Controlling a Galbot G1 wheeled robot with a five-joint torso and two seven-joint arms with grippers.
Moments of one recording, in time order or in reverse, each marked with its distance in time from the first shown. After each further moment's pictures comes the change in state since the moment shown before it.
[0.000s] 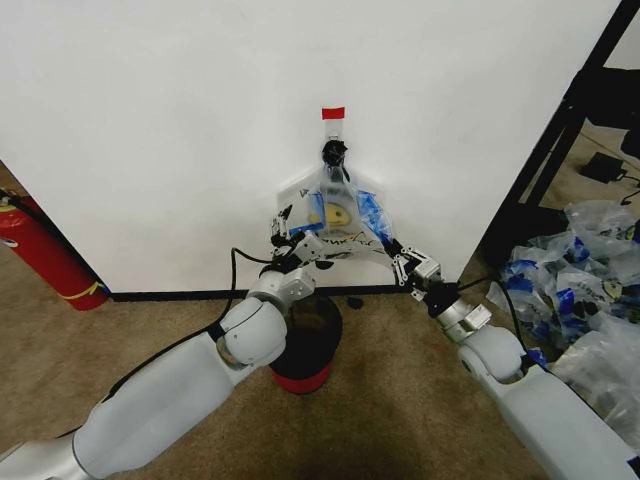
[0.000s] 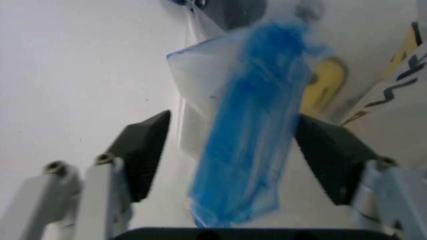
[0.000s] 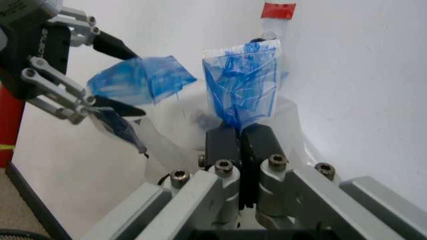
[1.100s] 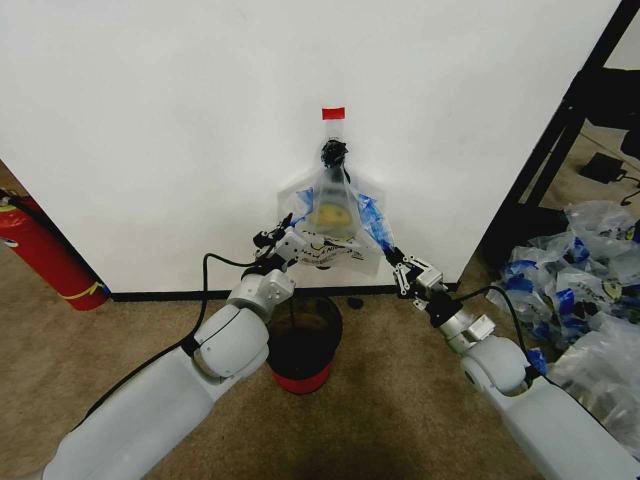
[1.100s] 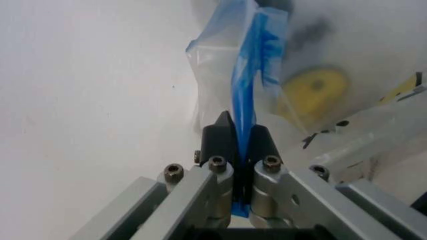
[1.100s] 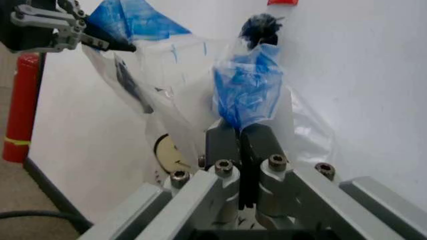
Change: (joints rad) left arm 0.181 0.029 -0.170 -0.132 -0.049 -0.079 0.014; right arm -0.120 -0.009 0.034 0.056 0.007 0.002 0.005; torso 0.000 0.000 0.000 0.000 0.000
